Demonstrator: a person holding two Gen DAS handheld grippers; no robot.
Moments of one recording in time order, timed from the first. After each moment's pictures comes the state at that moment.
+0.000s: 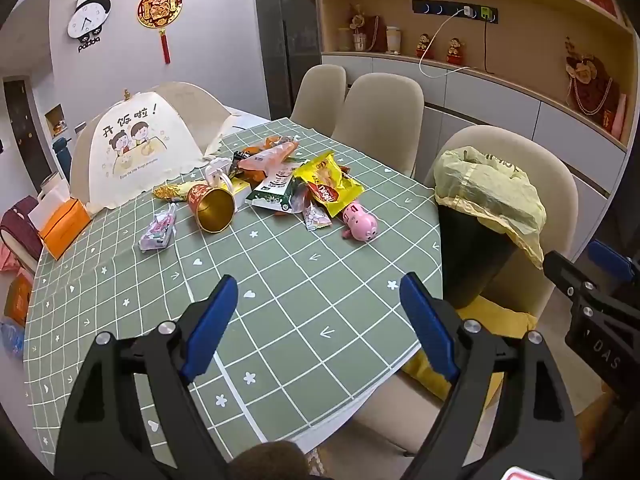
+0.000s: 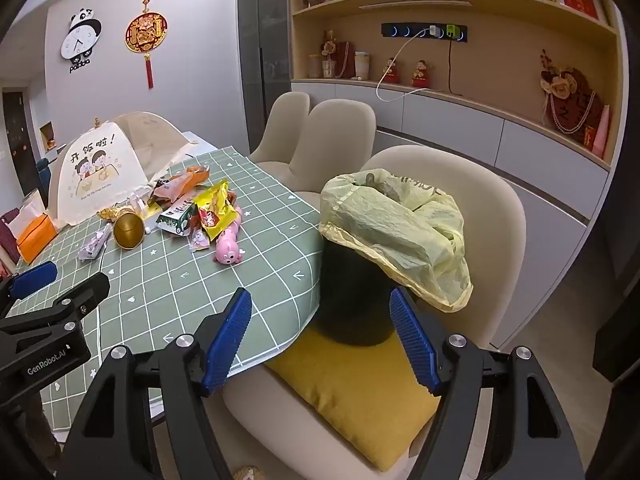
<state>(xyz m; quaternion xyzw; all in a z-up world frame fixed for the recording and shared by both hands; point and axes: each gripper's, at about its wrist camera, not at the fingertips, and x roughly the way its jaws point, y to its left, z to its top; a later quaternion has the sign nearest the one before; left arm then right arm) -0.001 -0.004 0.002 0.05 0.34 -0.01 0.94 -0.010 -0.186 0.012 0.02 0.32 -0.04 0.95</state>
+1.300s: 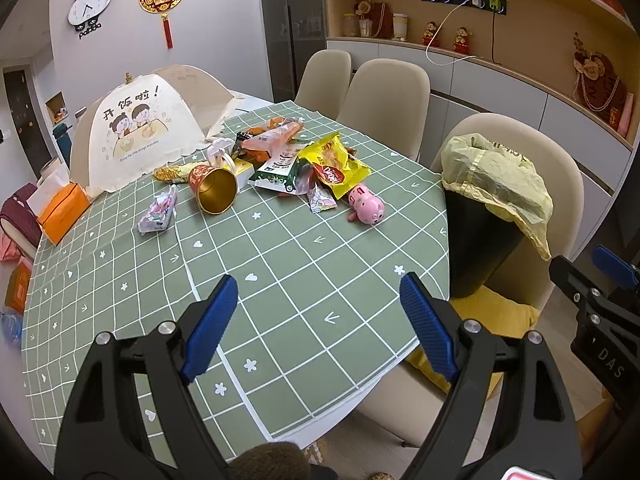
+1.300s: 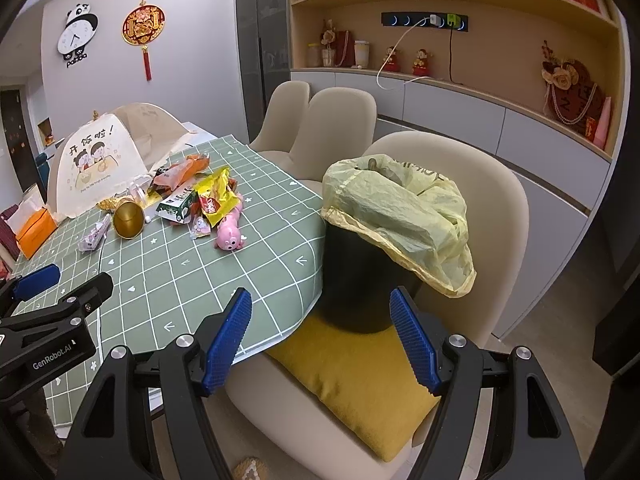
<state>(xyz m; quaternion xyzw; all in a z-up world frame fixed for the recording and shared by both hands) 0.003 0.003 -0.011 0.04 0.37 -0.01 0.93 -0.011 -0.184 0.002 0.02 0.34 -0.04 0.94</state>
